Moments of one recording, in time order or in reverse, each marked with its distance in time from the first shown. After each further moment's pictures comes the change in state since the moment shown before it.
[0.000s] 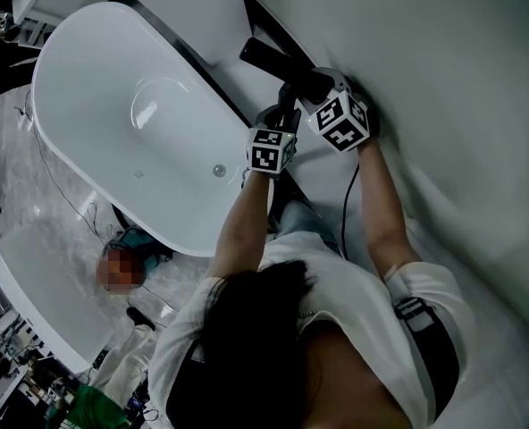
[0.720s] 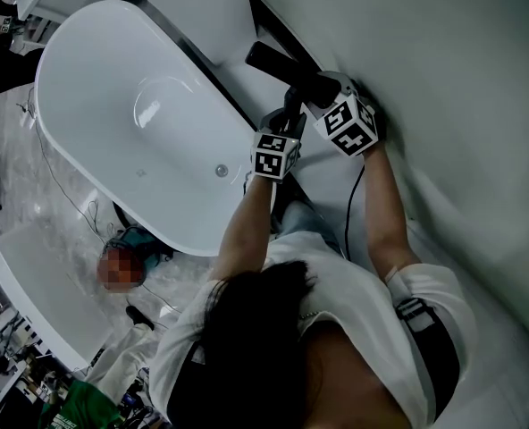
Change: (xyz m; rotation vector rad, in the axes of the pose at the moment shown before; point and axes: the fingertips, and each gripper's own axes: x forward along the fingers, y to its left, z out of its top) left arm -0.006 -0.012 -0.002 0.004 -0.030 -0.023; right arm -0.013 0.001 -0.001 0.021 -0.026 0.025
